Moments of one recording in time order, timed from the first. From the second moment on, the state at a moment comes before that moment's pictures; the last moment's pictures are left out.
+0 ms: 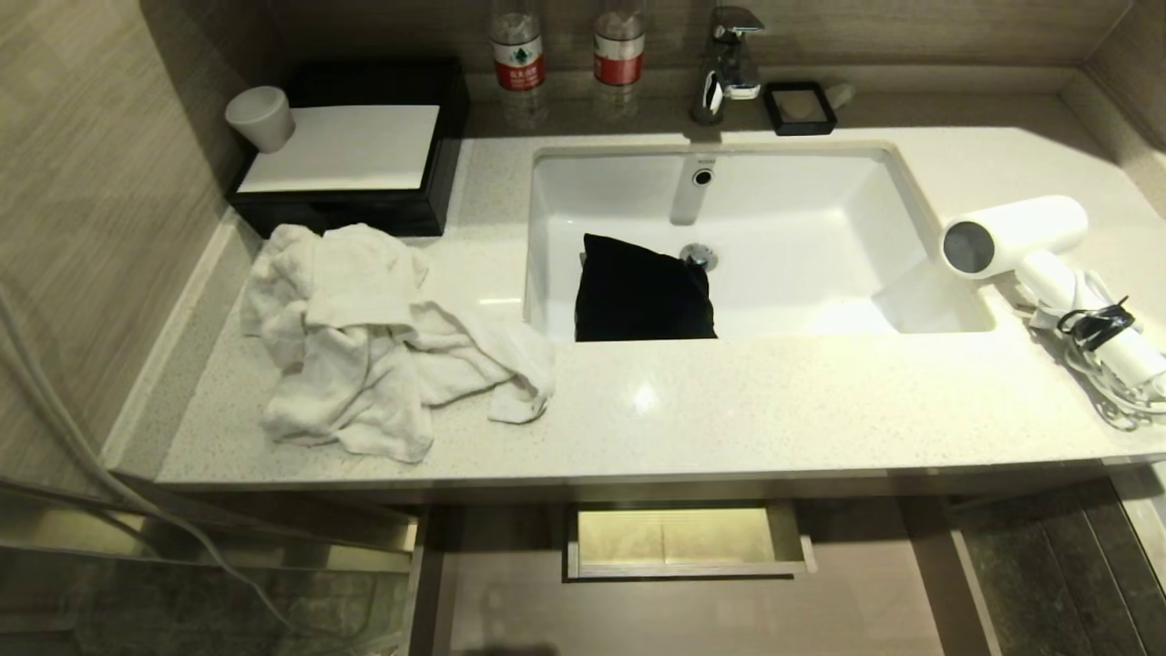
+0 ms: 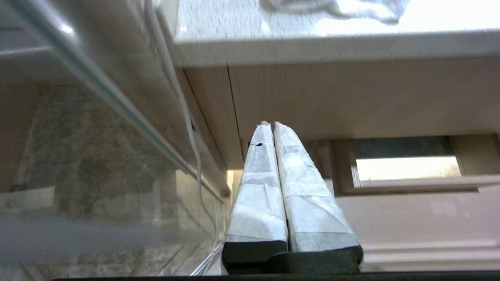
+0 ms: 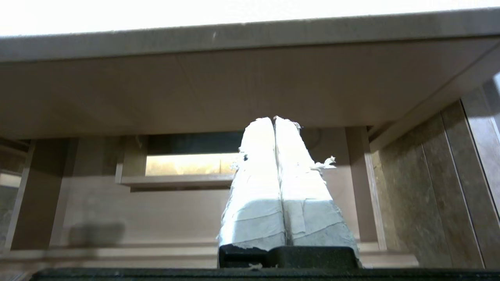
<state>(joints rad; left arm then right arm) 0.00 0.00 0.00 0.00 0.00 0.00 0.00 0.00 0.00 0.00 0.00 0.02</state>
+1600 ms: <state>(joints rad) 0.00 0.00 0.00 0.00 0.00 0.00 0.00 0.00 0.00 0.00 0.00 0.02</state>
